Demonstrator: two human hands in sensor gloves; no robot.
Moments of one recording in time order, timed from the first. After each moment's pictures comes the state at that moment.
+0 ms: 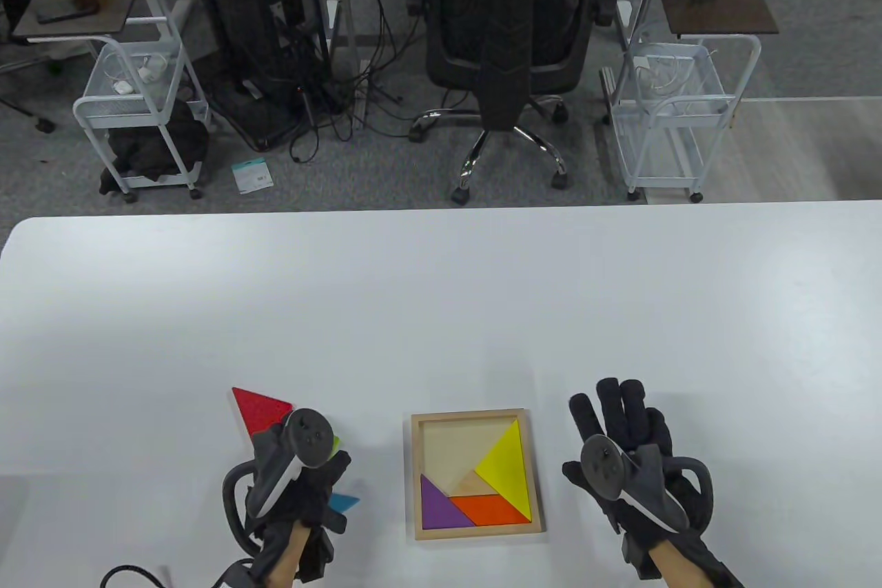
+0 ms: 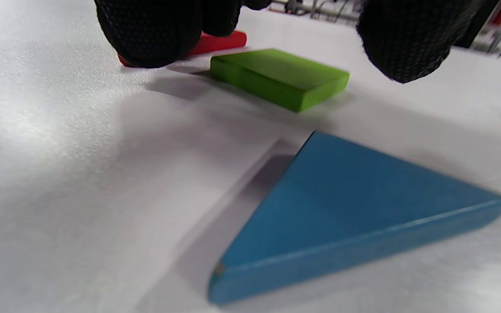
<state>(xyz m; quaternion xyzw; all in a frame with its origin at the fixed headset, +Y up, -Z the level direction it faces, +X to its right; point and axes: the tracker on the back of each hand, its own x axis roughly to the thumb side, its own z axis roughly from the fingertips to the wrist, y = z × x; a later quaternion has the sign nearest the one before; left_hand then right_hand) -0.207 -0.777 -0.223 -0.20 0.12 0.09 0.97 0.201 -0.754 -0.199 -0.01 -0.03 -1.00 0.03</state>
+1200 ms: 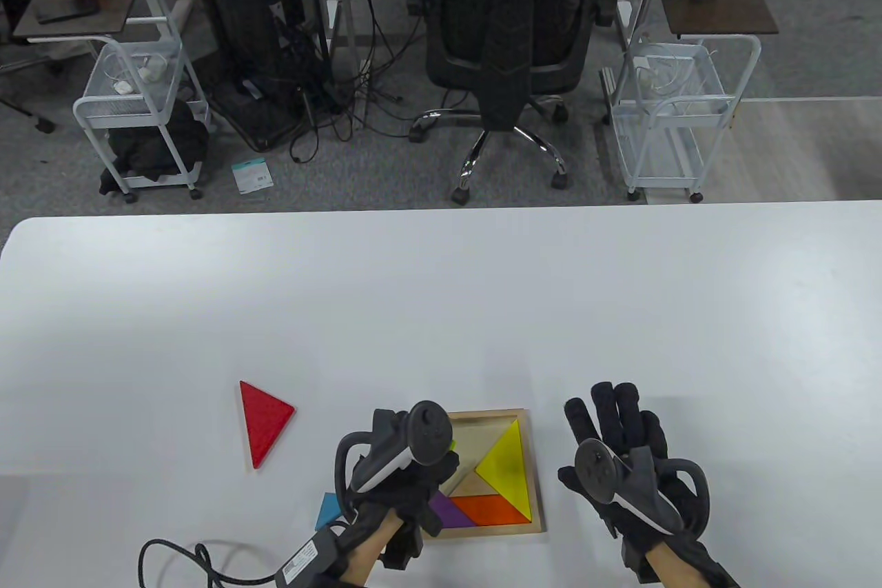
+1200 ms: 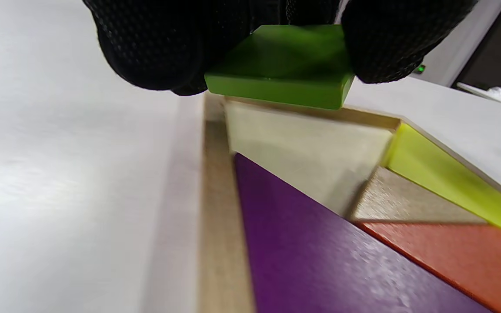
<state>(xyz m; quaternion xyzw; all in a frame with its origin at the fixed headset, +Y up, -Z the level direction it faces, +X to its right) -0.067 -0.755 -0.229 -0.19 -0.11 0.12 0.97 0.196 -0.757 -0.197 -0.02 -0.04 -1.00 0.04</state>
